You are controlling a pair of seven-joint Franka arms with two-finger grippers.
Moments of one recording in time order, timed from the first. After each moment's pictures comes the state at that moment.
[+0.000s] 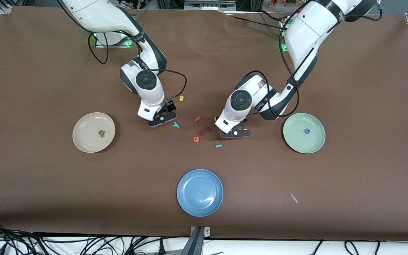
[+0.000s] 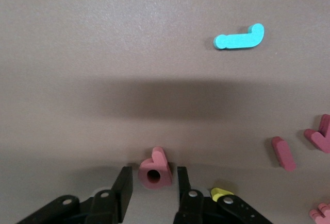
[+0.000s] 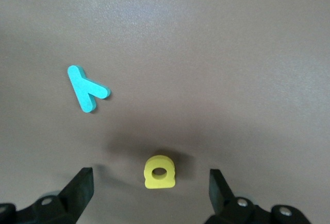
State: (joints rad) left arm -0.27 0.75 -0.41 -1.70 0.24 2.30 -0.86; right arm 0.42 0.51 0.17 -2.07 -0.24 2.54 0.35
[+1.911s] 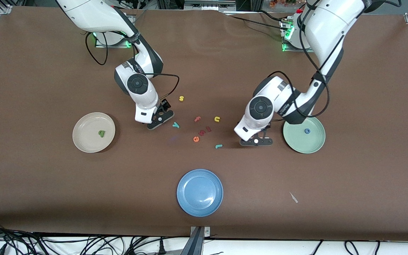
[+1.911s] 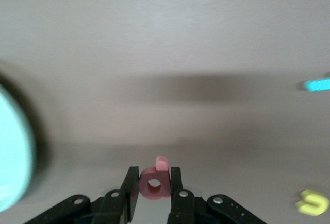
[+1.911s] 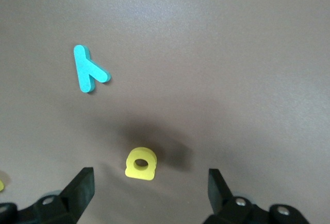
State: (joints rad) left arm -0.15 0.64 -0.41 -1.66 0.29 2.02 -0.64; right arm 0.38 0.50 0.17 -2.07 -0.15 2.53 0.04
